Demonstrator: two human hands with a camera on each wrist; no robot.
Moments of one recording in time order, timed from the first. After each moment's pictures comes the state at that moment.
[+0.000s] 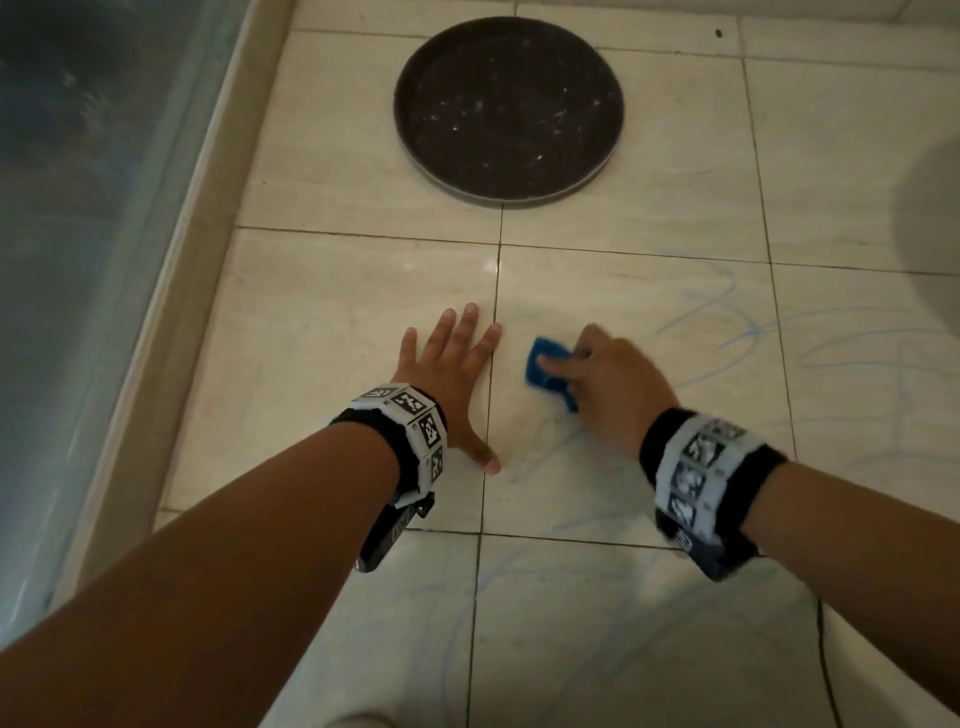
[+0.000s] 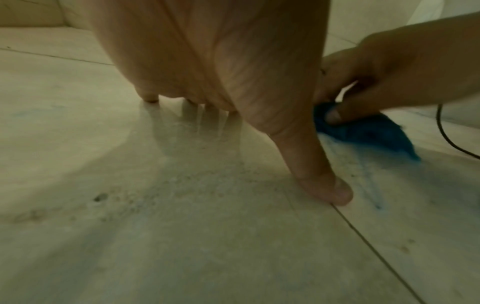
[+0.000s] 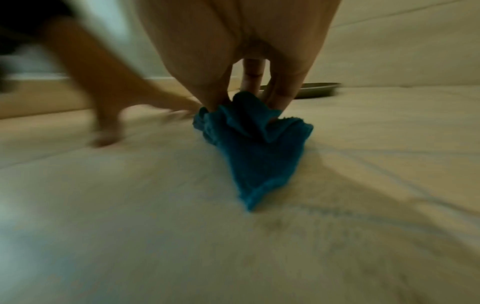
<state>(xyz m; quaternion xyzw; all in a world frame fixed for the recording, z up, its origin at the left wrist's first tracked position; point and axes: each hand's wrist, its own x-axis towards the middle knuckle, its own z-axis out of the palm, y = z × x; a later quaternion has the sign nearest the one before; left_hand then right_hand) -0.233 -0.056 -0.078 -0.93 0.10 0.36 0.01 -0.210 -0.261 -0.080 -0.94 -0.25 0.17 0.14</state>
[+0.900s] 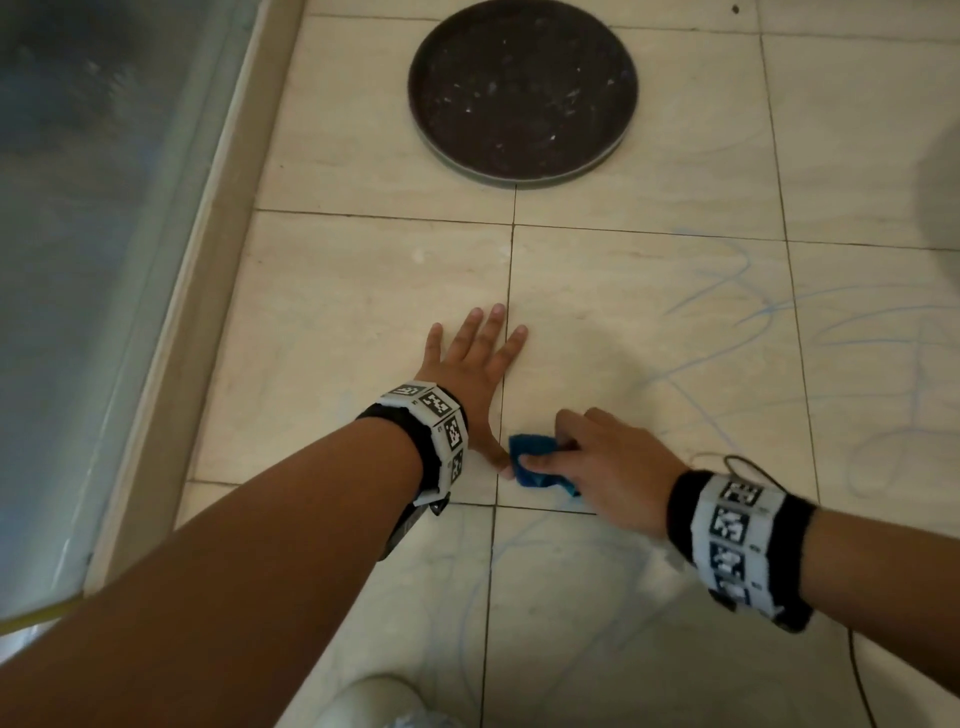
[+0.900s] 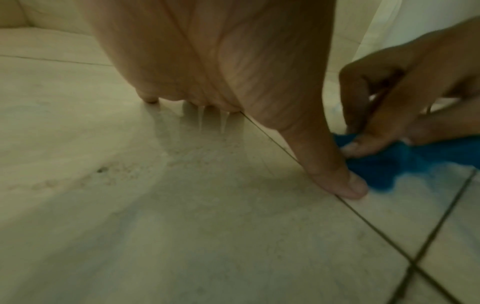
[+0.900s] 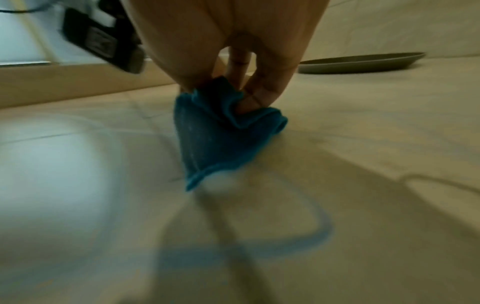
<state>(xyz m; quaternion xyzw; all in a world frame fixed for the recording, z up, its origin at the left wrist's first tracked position) -0.253 -0.063 -0.079 -0.92 0.13 0.37 0.02 -0.285 -0.263 -0.065 -0.87 -0.41 0.26 0.10</state>
